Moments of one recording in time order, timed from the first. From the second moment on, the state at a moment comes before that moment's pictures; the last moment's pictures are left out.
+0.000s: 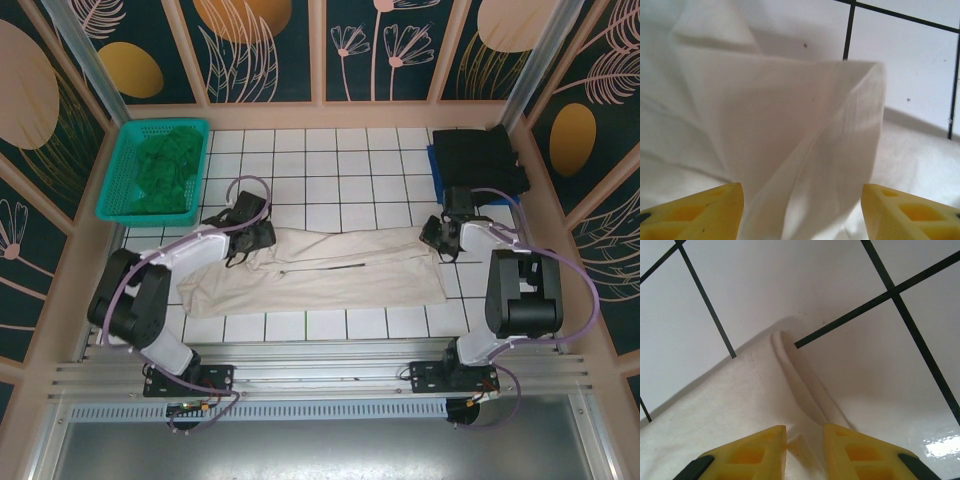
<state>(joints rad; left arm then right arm) -0.46 1.63 0.96 -0.38 -0.18 -0.64 0.02 1.57 0.85 -0.37 -0.09 0.52</state>
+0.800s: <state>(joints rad) -0.36 1.86 1.45 -0.54 -0.22 -0.48 0.02 1.61 1.01 -0.40 -0.11 0.47</state>
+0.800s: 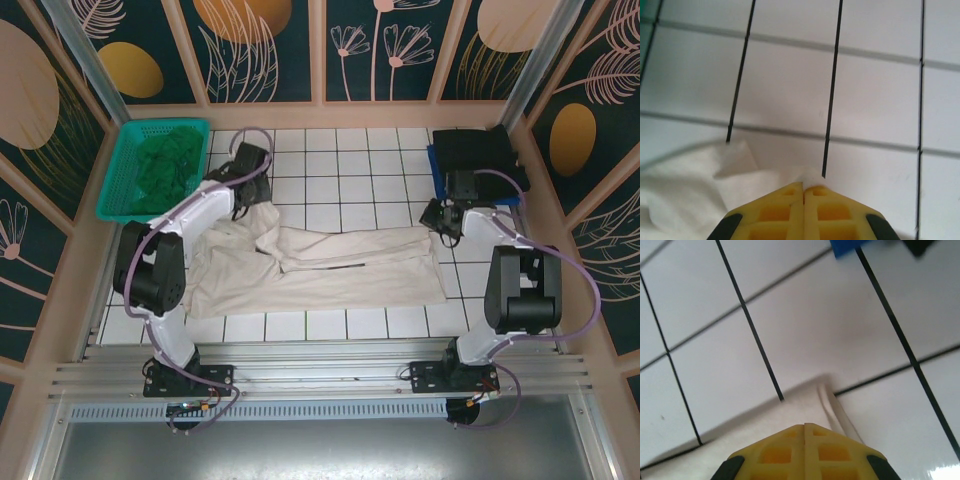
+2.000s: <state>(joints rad) -0.33 1.94 1.75 -0.59 -0.21 -0.41 0.01 1.65 1.06 -0.50 -0.09 0.47</state>
